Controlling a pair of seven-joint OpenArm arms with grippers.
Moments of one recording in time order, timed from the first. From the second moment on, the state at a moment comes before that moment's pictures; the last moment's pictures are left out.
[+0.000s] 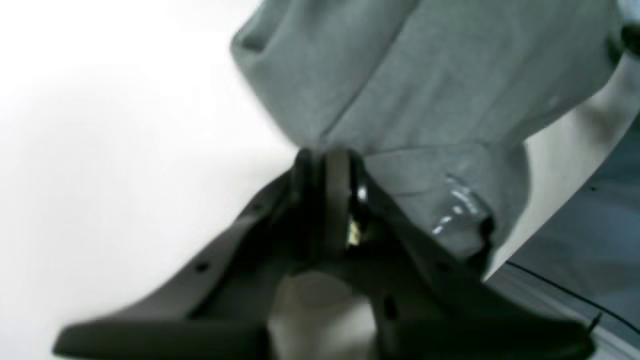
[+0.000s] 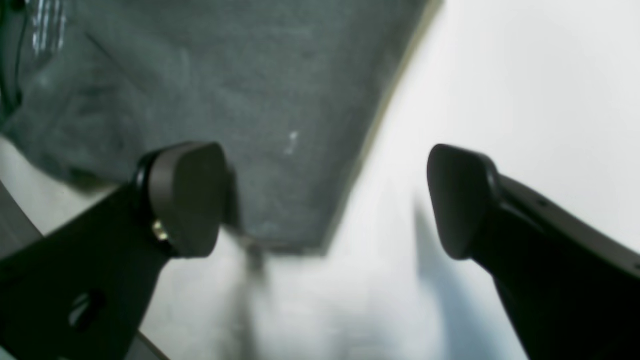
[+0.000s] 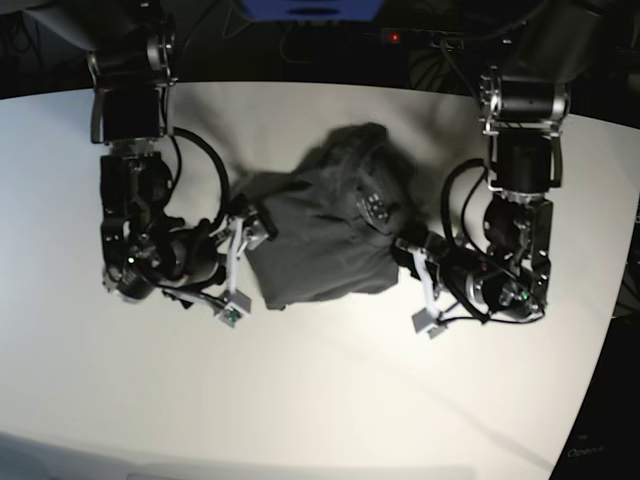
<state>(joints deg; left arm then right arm) -24.7 -8.7 -1.0 60.4 -35.3 -39.1 80.9 13.6 5.7 -1.2 85.6 23.7 40.6 -80.3</state>
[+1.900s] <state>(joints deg) -30.0 -6.3 3.9 60.1 -34.7 -39.1 80.8 15.7 7.1 -1.2 85.6 23.7 40.6 -80.1</state>
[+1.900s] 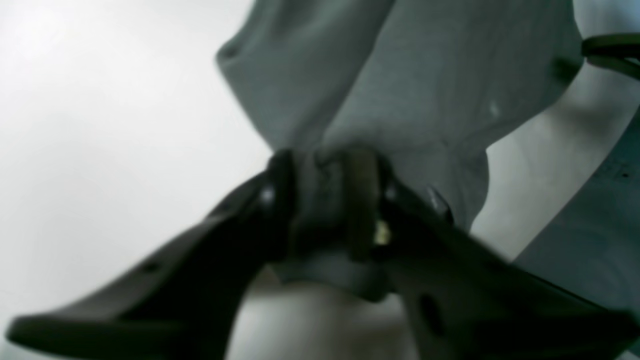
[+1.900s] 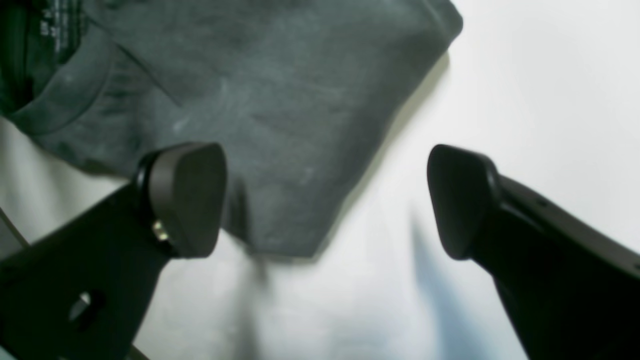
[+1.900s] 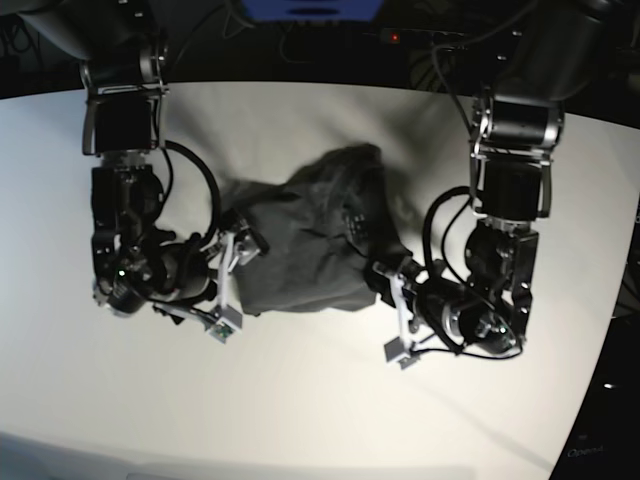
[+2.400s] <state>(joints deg) -29.2 -6.3 3.5 60.2 -35.1 -39.1 80.8 15.7 7.1 -1.2 85.6 23.7 40.6 -80.1</state>
